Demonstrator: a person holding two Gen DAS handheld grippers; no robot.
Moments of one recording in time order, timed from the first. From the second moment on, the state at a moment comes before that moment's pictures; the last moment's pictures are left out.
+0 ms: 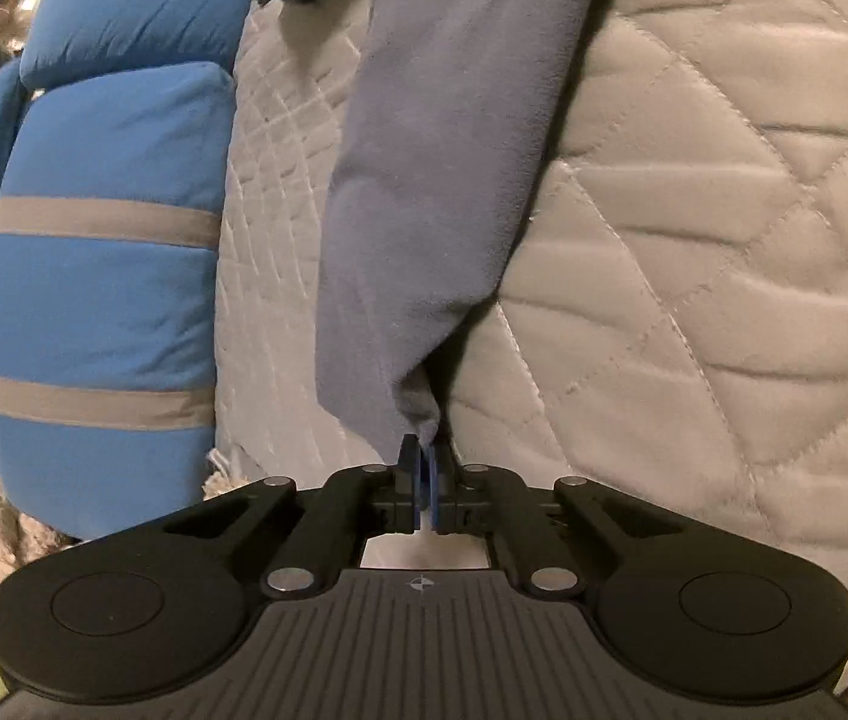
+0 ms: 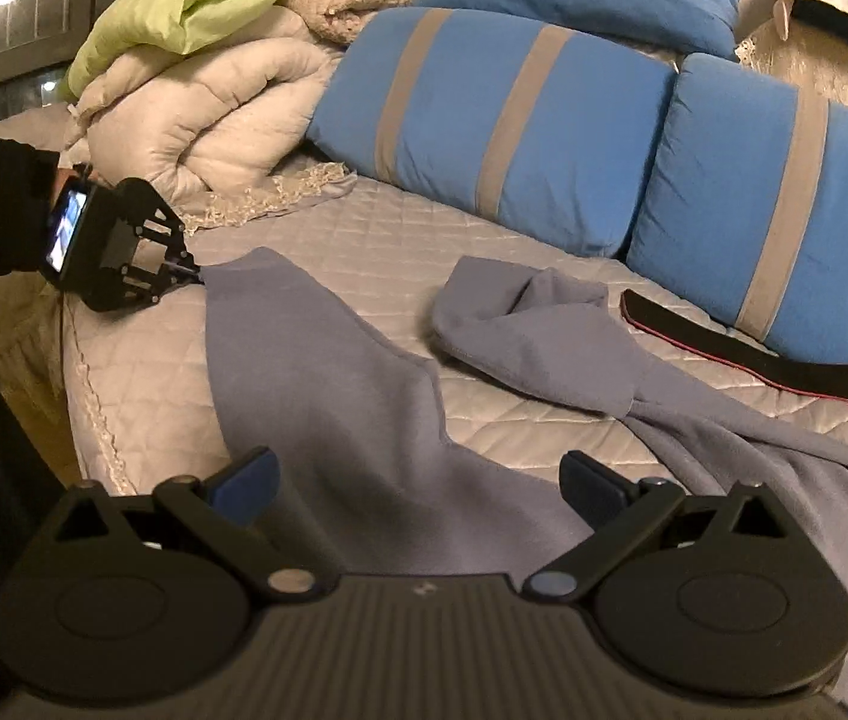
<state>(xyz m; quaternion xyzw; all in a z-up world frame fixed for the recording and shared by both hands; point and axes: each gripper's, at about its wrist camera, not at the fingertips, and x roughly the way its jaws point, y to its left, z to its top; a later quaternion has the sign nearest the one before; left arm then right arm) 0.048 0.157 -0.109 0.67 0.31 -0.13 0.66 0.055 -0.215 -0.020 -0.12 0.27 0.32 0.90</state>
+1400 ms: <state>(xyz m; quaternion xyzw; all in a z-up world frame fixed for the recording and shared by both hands) 0.006 0.191 -0.043 0.61 0.33 -0.09 0.72 -0.063 -0.145 -0.146 -0.69 0.11 0.18 0.70</state>
